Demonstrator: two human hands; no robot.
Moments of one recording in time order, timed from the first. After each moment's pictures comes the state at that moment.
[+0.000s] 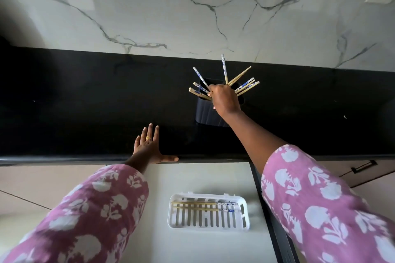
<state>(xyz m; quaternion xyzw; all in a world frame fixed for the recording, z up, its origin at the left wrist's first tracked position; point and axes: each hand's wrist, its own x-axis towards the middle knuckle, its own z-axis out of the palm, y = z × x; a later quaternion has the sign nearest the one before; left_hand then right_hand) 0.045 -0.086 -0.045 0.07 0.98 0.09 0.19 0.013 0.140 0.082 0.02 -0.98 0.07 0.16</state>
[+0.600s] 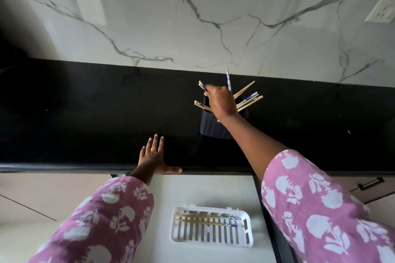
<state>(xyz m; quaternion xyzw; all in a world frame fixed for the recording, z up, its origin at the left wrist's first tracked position) 0.047 -0.086 -0.044 0.07 0.98 0.10 0.17 0.002 0.118 0.111 0.05 -0.97 0.13 0.22</state>
